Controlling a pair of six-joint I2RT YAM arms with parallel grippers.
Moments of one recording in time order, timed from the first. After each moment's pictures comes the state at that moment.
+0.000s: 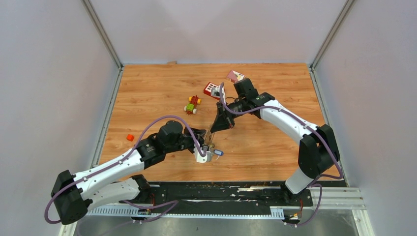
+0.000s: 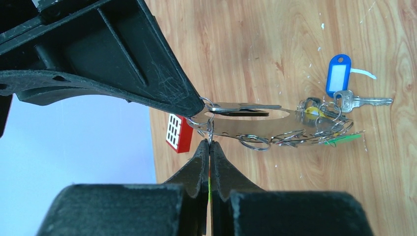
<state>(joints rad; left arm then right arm) -0.89 0.95 0.64 -0.13 0.20 1.16 0.55 1.63 1.28 -0.52 -1.12 -0.22</state>
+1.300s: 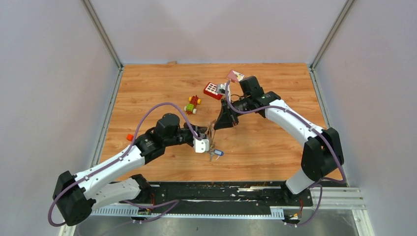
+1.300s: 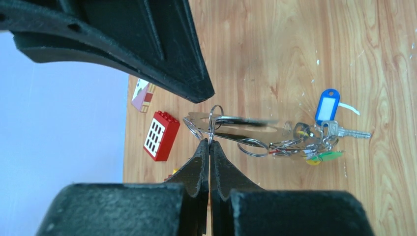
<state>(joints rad) -0.81 0.98 0.69 -0.11 0.34 0.99 0.52 1.59 1.28 -0.53 -1.13 -0.26</state>
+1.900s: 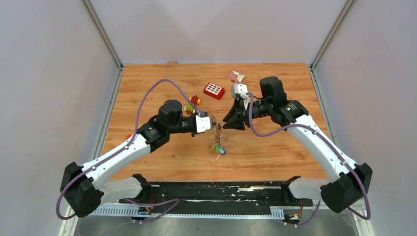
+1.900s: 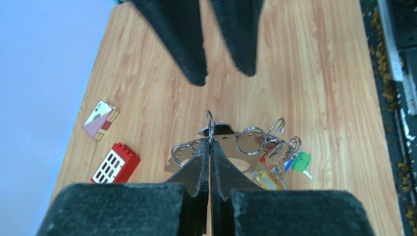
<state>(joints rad) -0.75 1.11 0.85 -0.07 0.56 0.65 0.50 1.29 1.23 -0.56 -1.05 -0.42</state>
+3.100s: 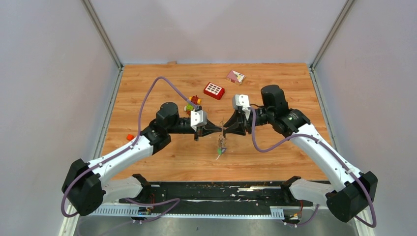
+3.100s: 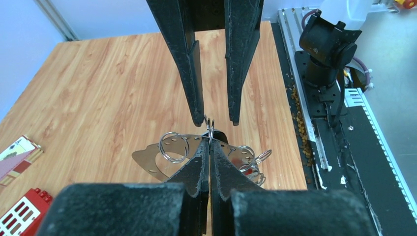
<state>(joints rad) -0.72 1.14 0.75 0.29 0.81 0.22 0.54 1.16 1.09 -0.49 -1.00 -0.54</state>
